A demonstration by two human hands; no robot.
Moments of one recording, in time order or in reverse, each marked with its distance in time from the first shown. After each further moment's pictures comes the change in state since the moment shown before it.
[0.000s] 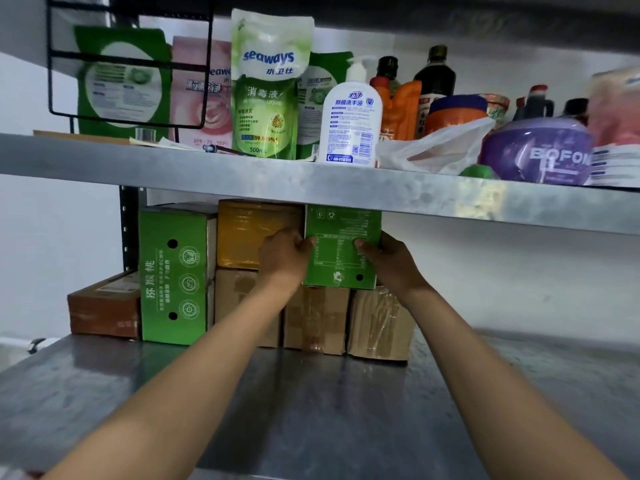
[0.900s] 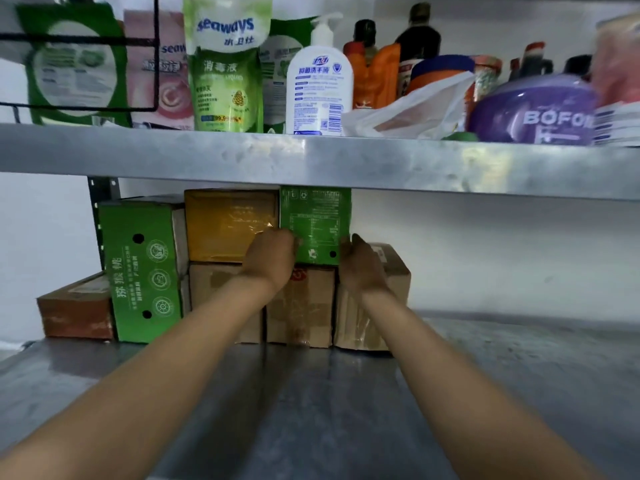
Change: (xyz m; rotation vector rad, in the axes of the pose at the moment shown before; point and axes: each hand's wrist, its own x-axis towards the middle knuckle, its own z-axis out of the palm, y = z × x) left_hand 0.011 -0.014 0.036 0.360 -0.140 0.255; right_hand 0.009 0.027 0.026 -0.373 0.115 0.083
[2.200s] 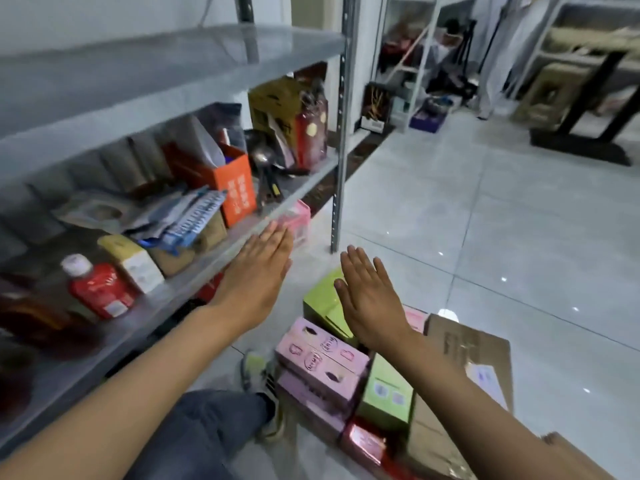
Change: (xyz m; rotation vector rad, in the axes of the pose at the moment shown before) left_hand -0.497 0.441 0.218 -0.387 -0.607 1.136; right_hand -0.650 0.339 -0.308 -0.806 0.123 0.726
